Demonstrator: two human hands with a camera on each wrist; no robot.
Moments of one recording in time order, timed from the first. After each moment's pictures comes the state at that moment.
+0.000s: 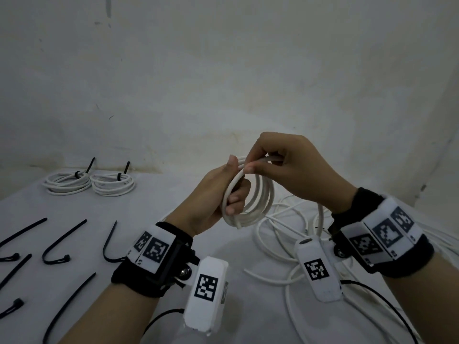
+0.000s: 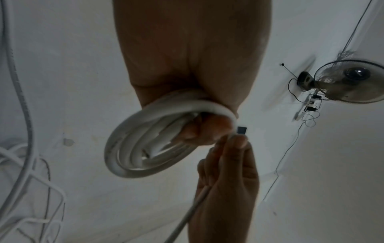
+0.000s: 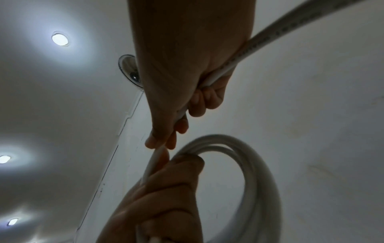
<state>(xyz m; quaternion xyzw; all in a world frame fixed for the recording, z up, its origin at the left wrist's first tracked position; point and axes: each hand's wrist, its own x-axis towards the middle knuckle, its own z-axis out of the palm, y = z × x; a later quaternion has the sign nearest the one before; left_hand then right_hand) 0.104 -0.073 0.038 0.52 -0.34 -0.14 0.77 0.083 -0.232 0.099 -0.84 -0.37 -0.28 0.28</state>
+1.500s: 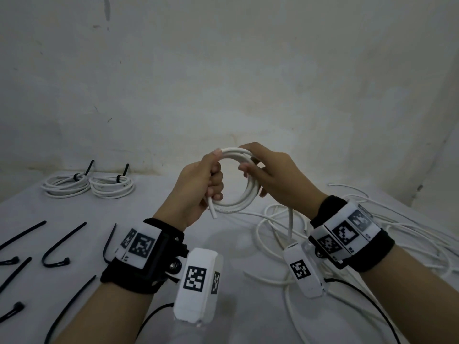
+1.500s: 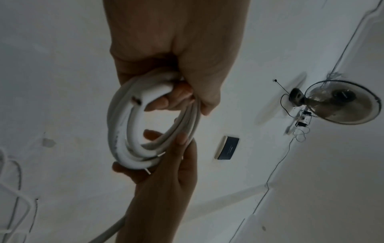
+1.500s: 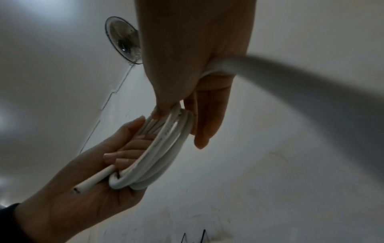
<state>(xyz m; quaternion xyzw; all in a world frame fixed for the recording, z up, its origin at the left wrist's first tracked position) 0.115 -0.060 0.048 0.57 -0.15 -0.03 0.81 0.109 -0.228 0.071 -0.88 -0.28 -0.23 0.31</state>
